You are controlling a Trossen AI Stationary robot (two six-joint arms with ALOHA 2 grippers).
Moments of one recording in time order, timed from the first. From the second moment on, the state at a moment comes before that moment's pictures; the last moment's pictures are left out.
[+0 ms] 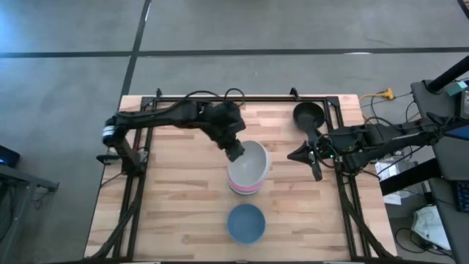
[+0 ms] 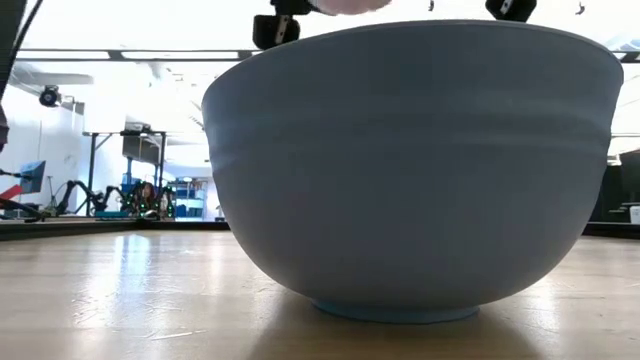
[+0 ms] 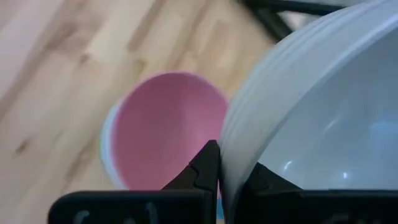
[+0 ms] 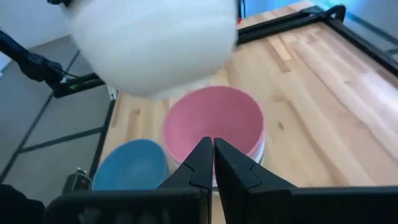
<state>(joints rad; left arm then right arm) 0.10 1.71 1.82 -0.95 0.33 -0.60 0.23 0.84 0.92 -0.51 0.14 0.37</state>
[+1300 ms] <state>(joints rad) 0.14 2.09 2.13 -1.45 0.37 -0.64 0.23 0.81 0.91 -0.70 0.16 0.17</state>
